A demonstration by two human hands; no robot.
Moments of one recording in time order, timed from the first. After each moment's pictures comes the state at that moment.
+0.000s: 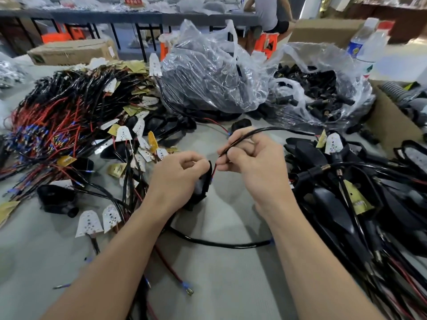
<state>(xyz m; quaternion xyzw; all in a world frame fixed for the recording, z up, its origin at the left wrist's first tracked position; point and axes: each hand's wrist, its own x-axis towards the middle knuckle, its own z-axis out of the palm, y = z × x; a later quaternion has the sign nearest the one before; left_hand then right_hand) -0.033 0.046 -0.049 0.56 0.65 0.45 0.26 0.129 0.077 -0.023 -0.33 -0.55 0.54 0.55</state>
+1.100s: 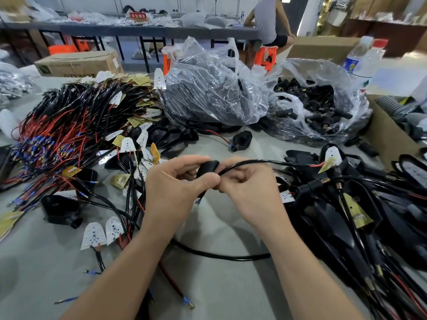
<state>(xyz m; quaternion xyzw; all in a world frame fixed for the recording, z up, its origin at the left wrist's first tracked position) -0.027 0.034 -0.044 0.51 0.51 0.64 0.26 0.123 0.066 -0.033 -0.40 -0.66 0.43 0.47</state>
